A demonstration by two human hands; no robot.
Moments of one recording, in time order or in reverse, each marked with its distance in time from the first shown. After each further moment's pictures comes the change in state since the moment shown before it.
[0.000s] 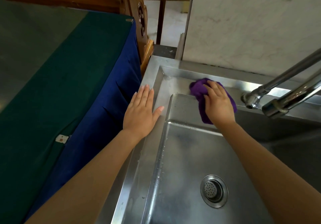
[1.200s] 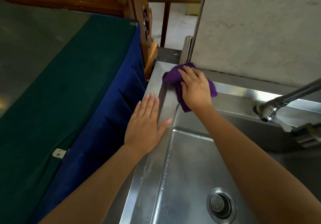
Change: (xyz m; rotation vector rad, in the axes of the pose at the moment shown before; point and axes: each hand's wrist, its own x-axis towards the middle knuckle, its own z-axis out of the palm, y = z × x) left_hand 0.002 -0.001 0.000 -0.001 0.034 0.014; right_hand 0.079 -0.066 0.043 0.013 0.065 -0.151
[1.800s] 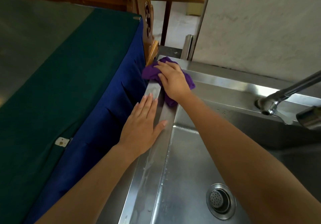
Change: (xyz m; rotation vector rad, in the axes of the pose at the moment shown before) left_hand -0.027 -0.012 -0.004 -0.078 -0.064 0.019; right_hand 0.016 -0.053 0.020 0.214 -0.149 -0.153
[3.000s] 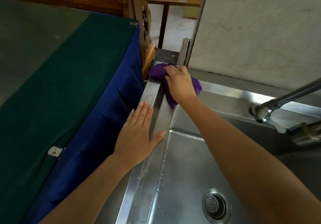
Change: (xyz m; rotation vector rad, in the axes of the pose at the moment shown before) left_hand 0.000 0.002 0.005 0.029 0.048 0.008; right_hand 0.003 0.013 -0.022 -0.145 0.068 0.098
